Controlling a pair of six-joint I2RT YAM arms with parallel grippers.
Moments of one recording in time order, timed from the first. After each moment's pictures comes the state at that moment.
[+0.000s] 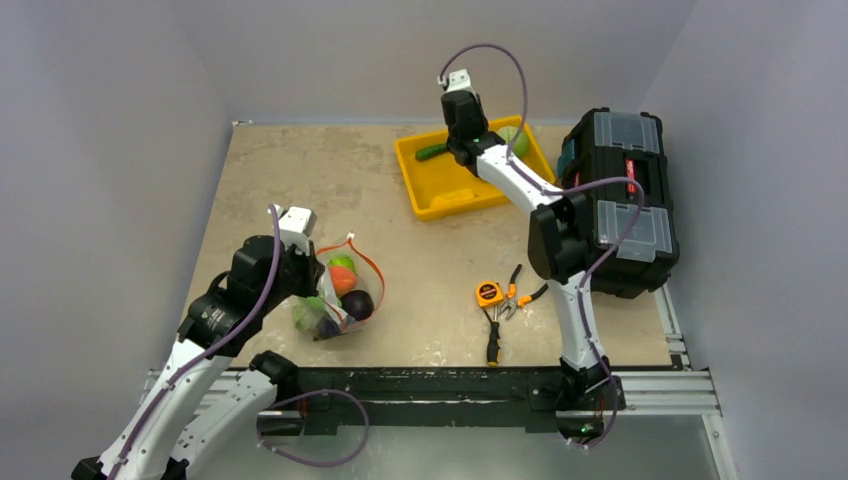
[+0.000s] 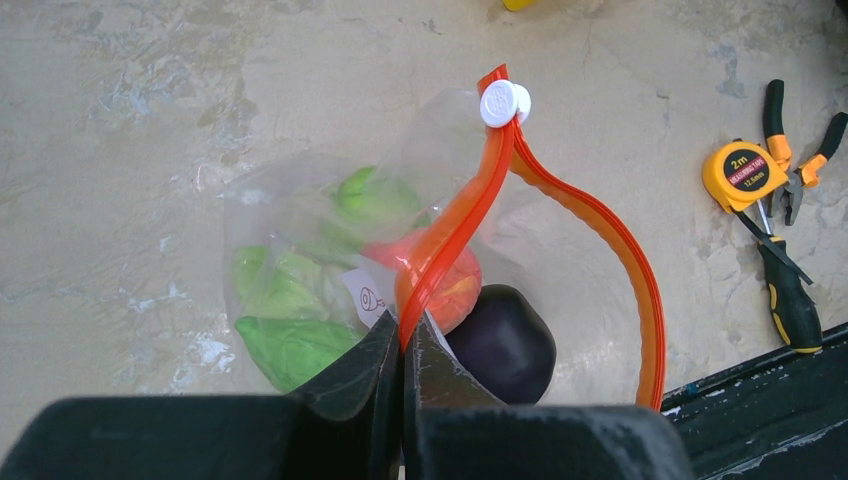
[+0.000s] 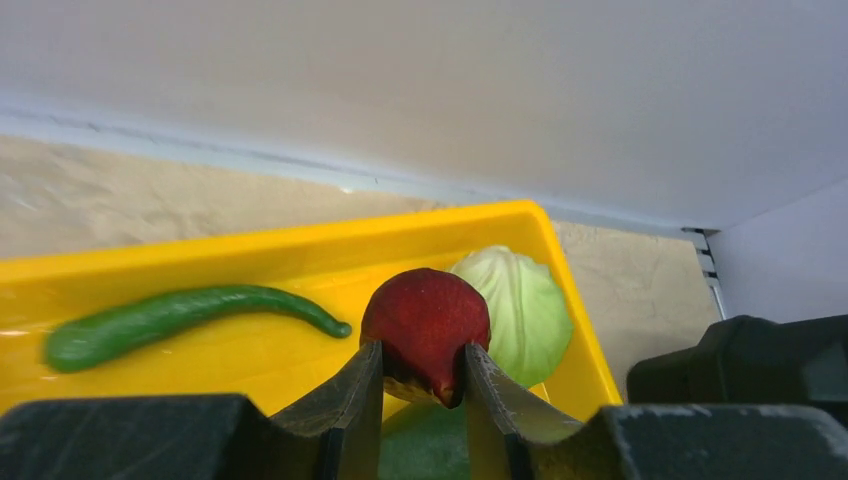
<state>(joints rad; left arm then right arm) -0.48 0.63 0.85 -0.80 -0.10 -0.23 0.49 2.34 2.07 -0.19 0.70 -0.17</state>
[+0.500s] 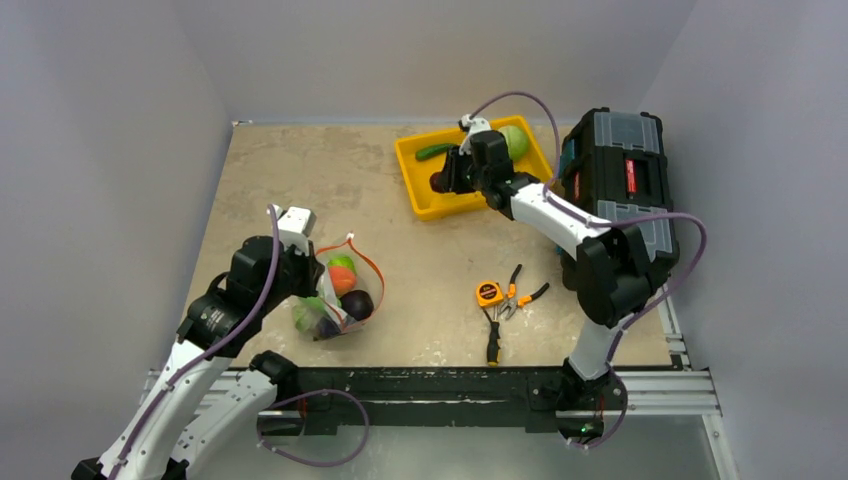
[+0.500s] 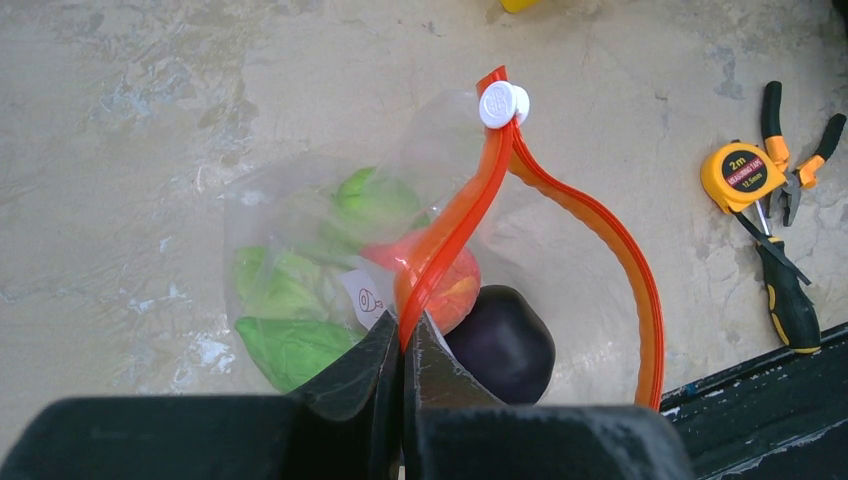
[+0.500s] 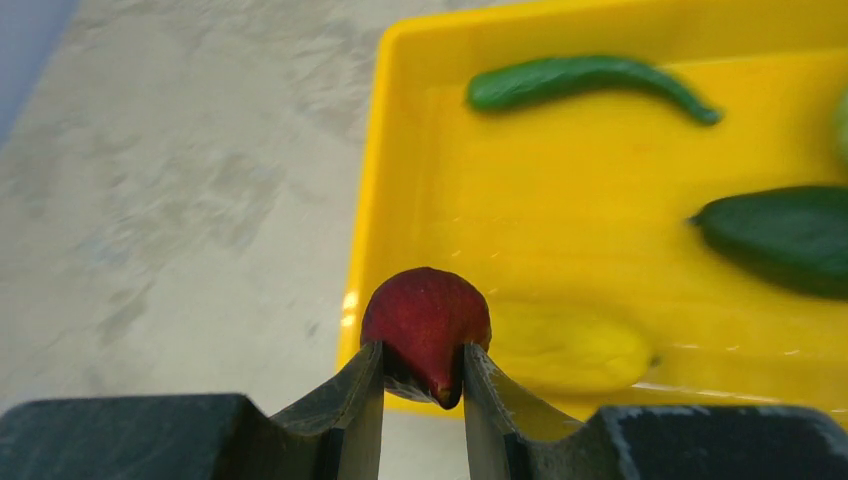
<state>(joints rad) -0.48 0.62 0.85 -0.80 -0.10 -0.23 0.49 1.84 1.44 -0.10 0.03 0.29</state>
